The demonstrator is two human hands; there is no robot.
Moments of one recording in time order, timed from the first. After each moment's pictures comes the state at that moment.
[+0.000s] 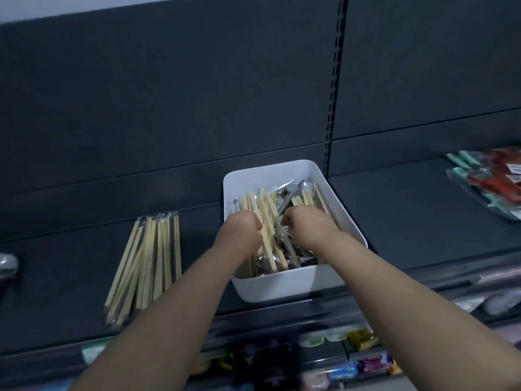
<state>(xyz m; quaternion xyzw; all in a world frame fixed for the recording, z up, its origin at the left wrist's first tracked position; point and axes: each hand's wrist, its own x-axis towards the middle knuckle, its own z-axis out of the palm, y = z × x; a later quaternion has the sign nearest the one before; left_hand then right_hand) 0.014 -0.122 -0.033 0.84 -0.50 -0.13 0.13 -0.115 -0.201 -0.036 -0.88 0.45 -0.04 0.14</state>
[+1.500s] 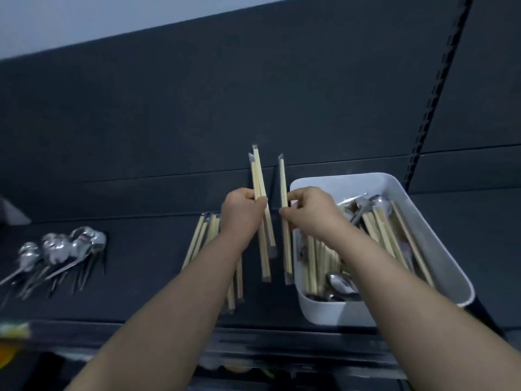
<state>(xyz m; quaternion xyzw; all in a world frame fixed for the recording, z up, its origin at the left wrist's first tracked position) 0.117 -0.097 -0.003 0.84 -0.29 -0.10 0.45 -0.006 -0.169 0.011 -0.82 0.37 -0.19 0.39</state>
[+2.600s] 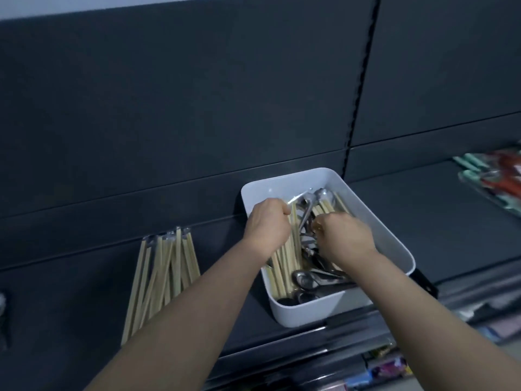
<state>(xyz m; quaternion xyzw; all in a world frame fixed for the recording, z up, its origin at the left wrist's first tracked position) 0.048 -0.149 -0.013 0.77 -0.55 -0.17 0.27 -0.094 -0.185 -0.031 -0.84 0.53 -0.09 0.02</state>
